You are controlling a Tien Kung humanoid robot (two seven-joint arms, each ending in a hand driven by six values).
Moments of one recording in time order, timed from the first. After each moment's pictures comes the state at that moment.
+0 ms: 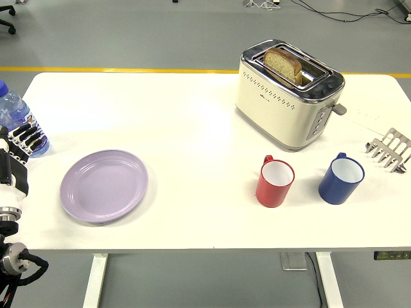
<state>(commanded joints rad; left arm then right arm) -0.13 0.18 -1.45 -1.04 0.85 0.12 -0.54 0.13 -0.05 1.08 0.18 -0.86 -0.10 -0.29</state>
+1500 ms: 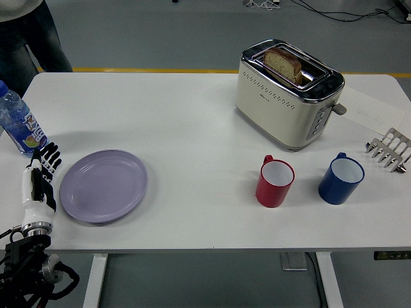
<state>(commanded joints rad) -0.21 0.10 -1.30 -0.83 0.77 0.19 -0.65 0.14 -0.04 1.07 0.18 -0.88 -0.11 -0.30</state>
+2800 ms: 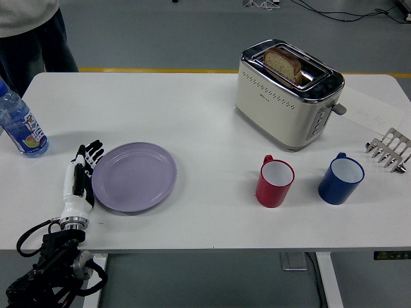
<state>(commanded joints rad) -0.28 0.05 -1.08 -0.82 0.70 0.21 -0.65 0.14 -0.04 1.05 0.18 -0.86 -0.11 -0.30</state>
